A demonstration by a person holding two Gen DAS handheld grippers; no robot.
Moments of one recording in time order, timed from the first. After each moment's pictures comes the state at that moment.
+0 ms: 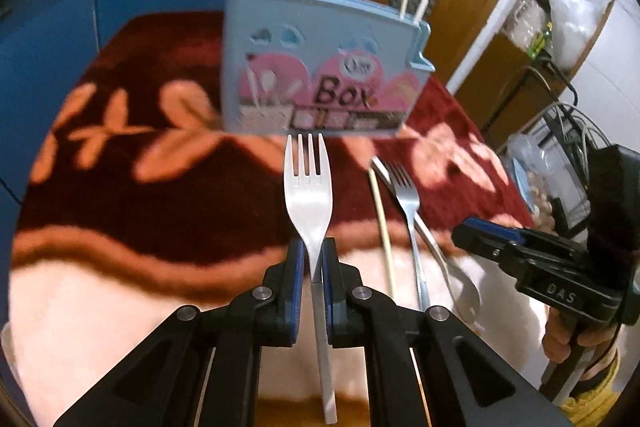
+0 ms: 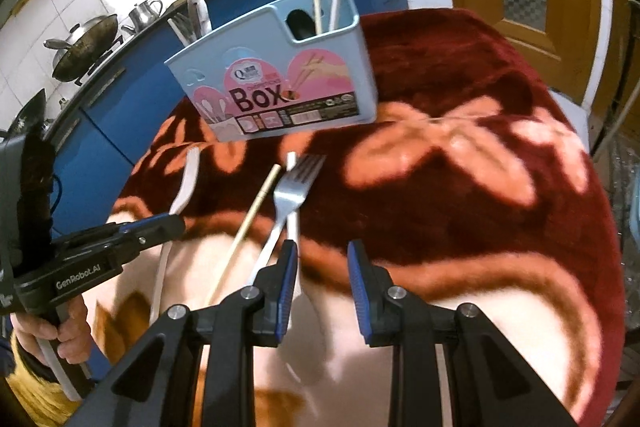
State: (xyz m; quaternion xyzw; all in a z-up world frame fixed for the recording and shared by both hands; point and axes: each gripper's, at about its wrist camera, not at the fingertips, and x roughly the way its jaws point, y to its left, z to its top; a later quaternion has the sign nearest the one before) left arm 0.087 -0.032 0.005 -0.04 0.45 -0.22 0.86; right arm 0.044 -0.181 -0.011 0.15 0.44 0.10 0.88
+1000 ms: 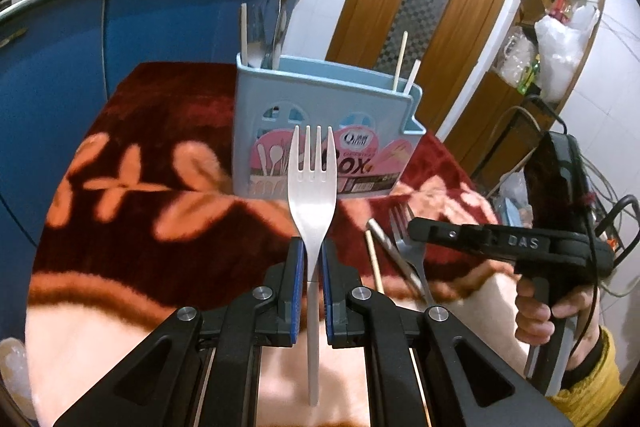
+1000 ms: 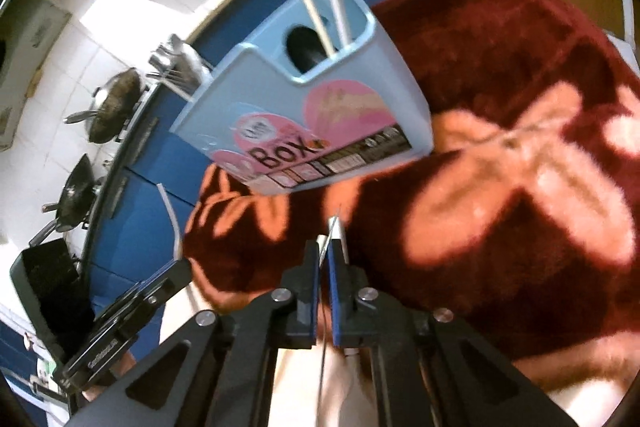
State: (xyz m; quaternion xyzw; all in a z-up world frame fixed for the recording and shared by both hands) left arm 0.092 -0.023 0.031 -0.06 0.38 -0.22 0.90; right arm 0.095 -0.198 -0.017 0.29 0.43 0.19 0.84
